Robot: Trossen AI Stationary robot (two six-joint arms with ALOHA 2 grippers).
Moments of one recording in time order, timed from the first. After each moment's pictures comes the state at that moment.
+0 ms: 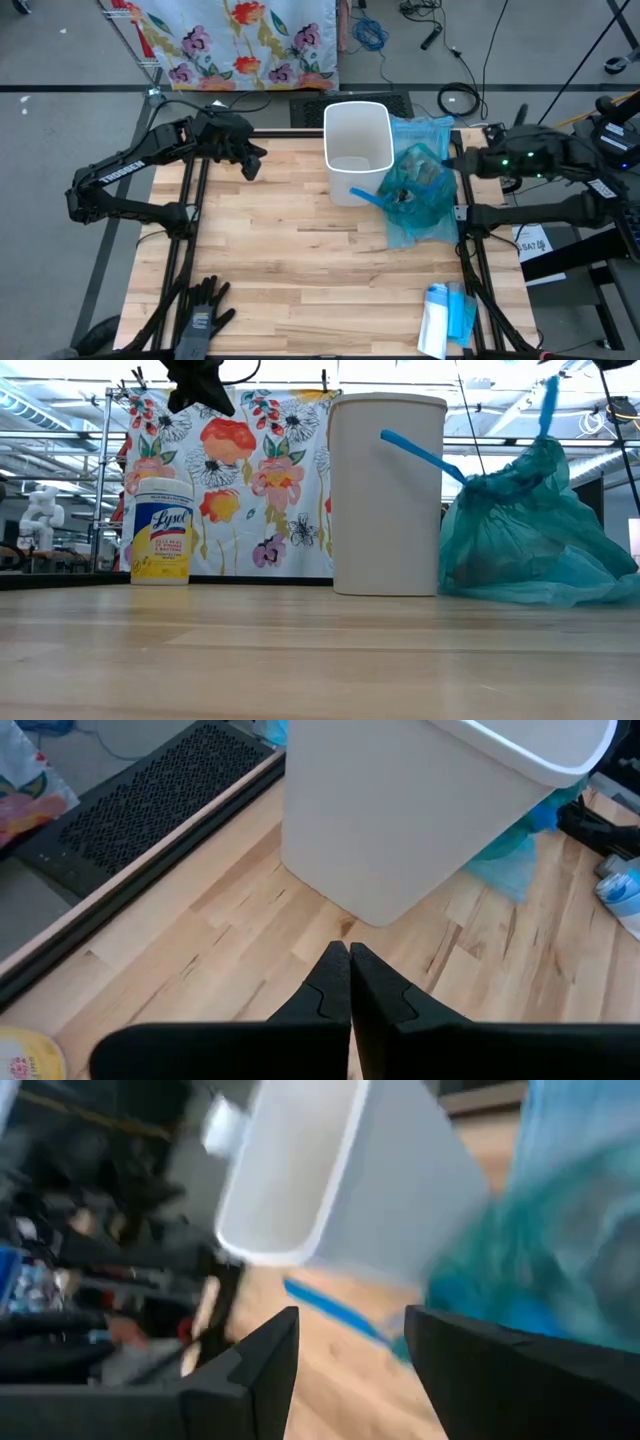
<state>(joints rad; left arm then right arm) 0.45 1.07 1.25 -0.85 0.05 -0.24 -0.20 0.72 1.36 -1.23 0.16 1.16</state>
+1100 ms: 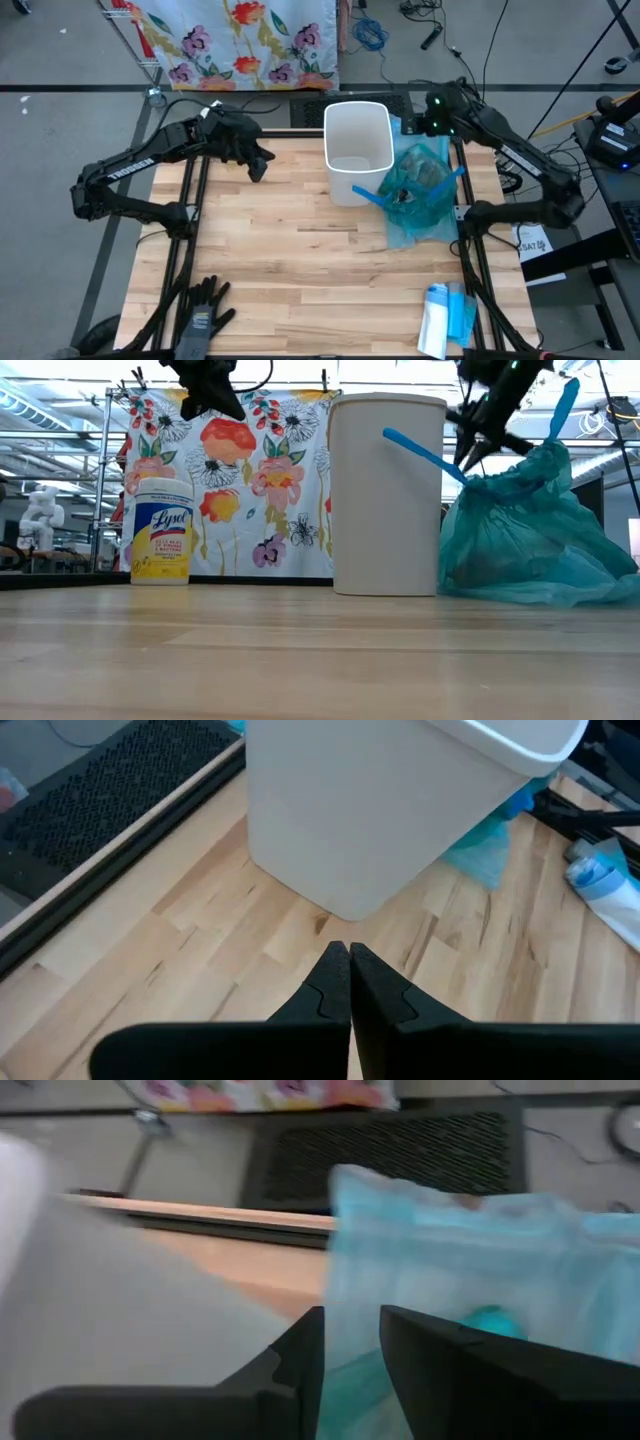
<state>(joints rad) 0.45 1.13 1.25 -0.82 0.13 -0.22 -0.85 1.18 1.18 -0.83 0.10 0.57</state>
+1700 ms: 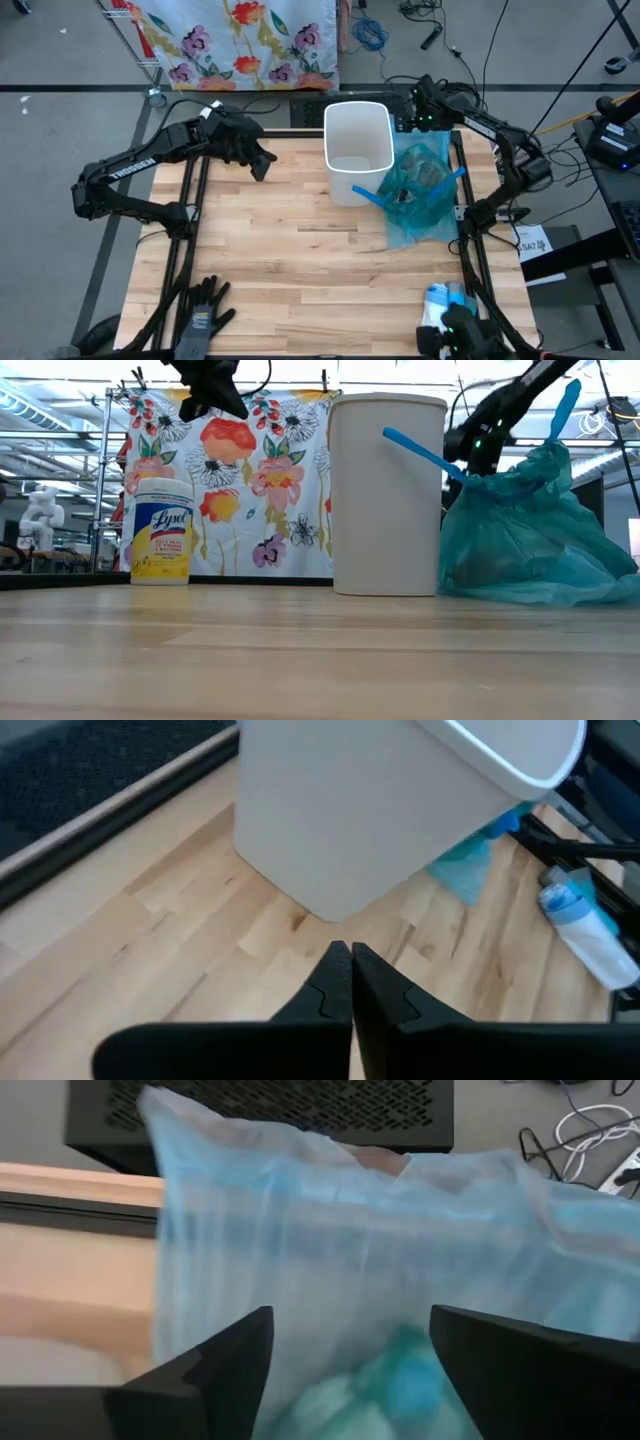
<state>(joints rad) 0.43 1.14 1.25 -0.80 0.15 -0.36 -1.05 1.57 1.18 -0.75 0.10 0.41</state>
